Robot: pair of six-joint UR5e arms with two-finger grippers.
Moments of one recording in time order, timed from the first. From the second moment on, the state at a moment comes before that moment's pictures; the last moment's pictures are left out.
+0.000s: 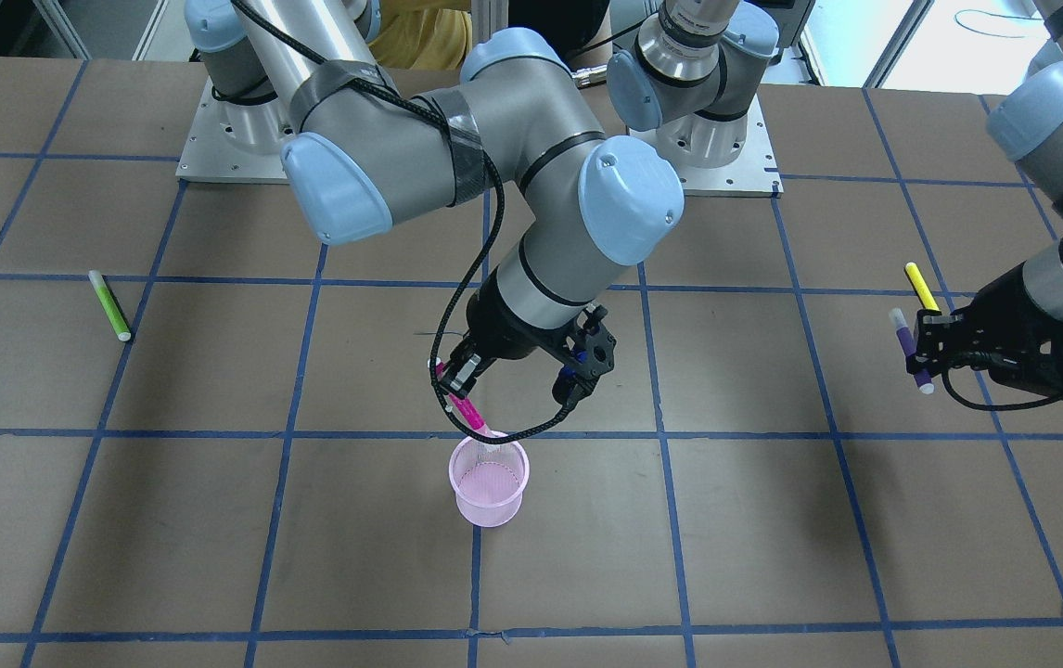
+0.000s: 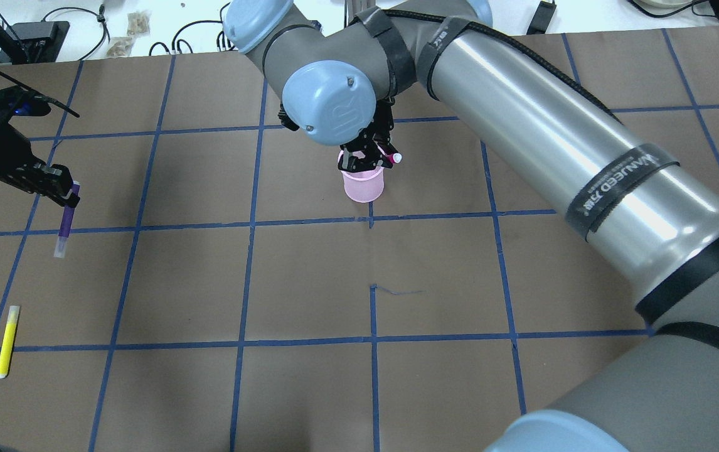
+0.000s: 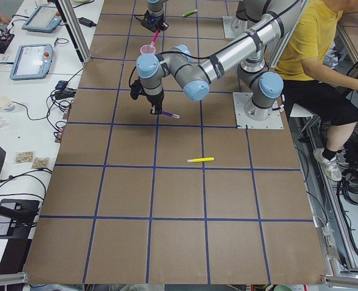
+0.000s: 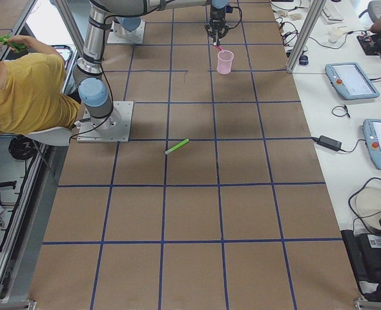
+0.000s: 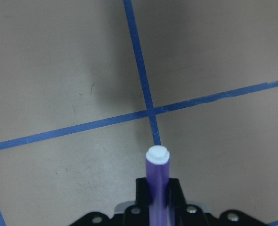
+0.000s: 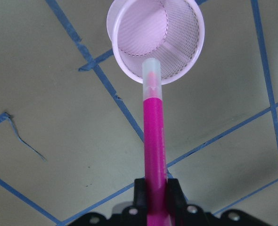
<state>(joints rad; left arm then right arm) -1.05 -1.80 -1.71 -1.33 1.51 0.72 2.08 -0.99 1.17 -1.53 -1.99 -0.51</state>
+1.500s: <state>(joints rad) -1.23 -1.74 -1.67 -1.32 1.32 0.43 1.91 -1.14 1.21 -1.63 -1.80 -0.49</state>
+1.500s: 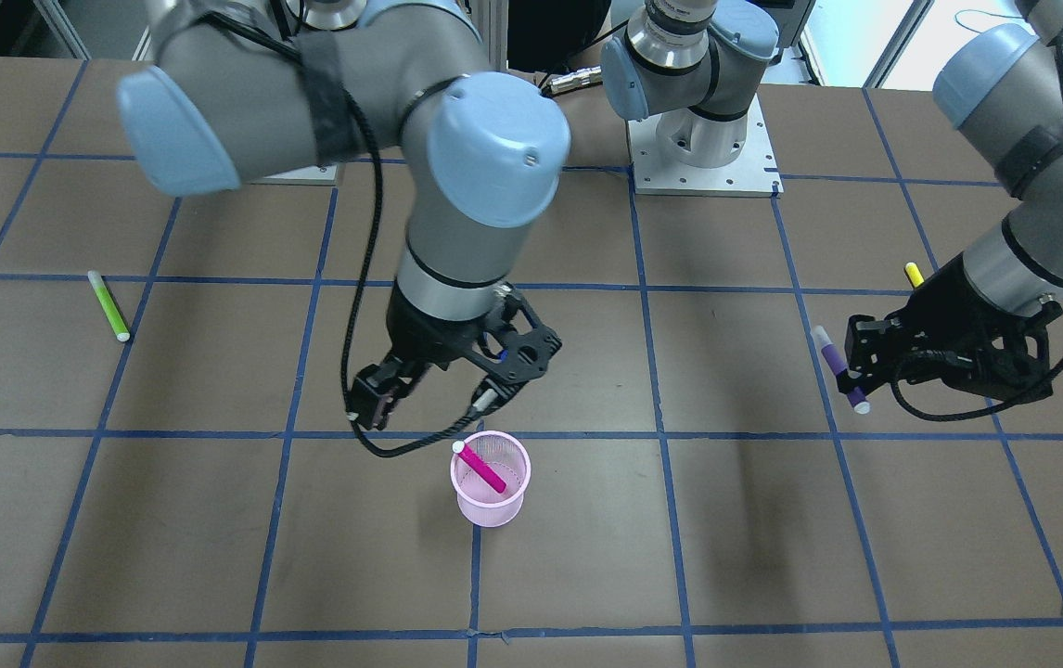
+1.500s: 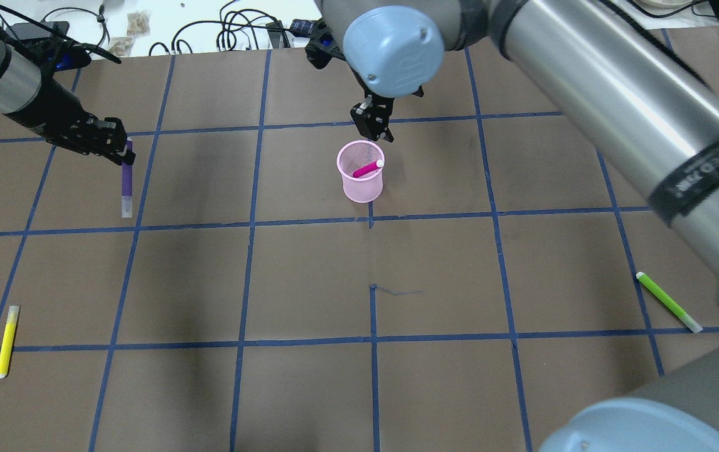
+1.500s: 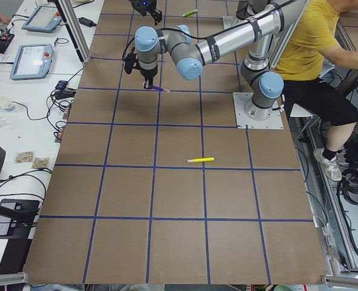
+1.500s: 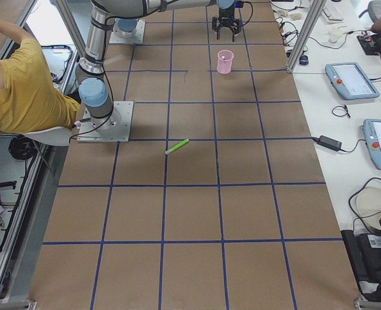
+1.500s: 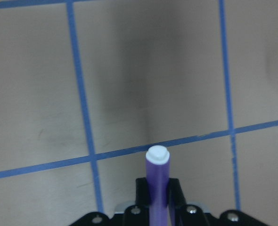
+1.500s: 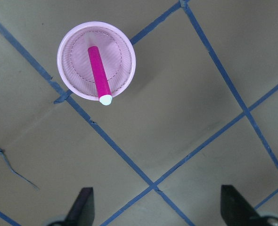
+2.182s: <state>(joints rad) -1.52 -1.79 -1.61 -0.97 1.18 -0.07 1.62 -1.60 1.71 -1.82 -1.62 -0.22</state>
